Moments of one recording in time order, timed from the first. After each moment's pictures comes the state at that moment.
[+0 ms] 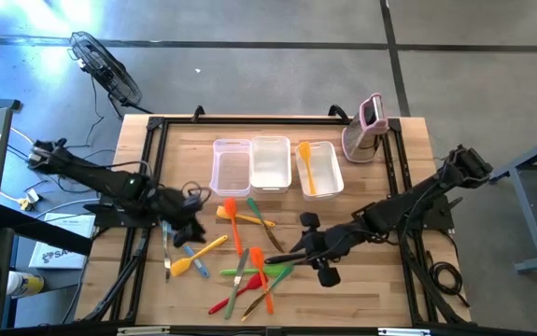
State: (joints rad) left arm -0.35 0.82 0.59 -0.45 0.17 -0.93; right arm 0.48 1.47 1.04 -0.11 0.13 0.20
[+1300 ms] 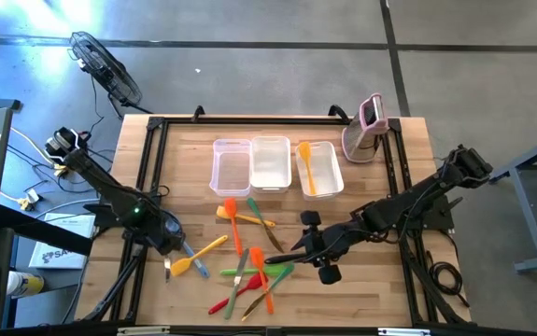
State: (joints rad) left arm -0.71 1.04 0.59 -0.99 0.17 -2.12; right arm 0.47 1.47 1.04 -0.18 0.12 0.16
